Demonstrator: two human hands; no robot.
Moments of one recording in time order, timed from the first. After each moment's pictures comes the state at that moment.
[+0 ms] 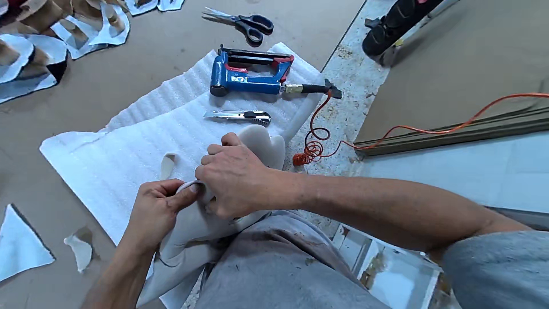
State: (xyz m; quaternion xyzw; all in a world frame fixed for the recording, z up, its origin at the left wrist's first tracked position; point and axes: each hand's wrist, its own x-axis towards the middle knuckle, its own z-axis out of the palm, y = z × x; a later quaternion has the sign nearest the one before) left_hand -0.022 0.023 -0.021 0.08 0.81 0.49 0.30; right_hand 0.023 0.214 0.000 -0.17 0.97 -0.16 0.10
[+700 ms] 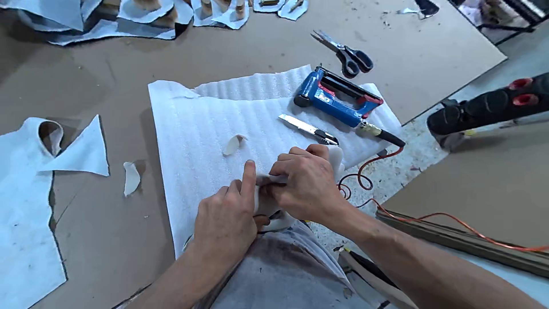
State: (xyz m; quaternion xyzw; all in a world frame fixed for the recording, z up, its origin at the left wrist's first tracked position) left_hand 0.051 0.016 -0.025 0.25 0.96 0.12 0.00; right_hand 0.033 0.206 -0.013 -0.12 0.97 -0.22 0.00
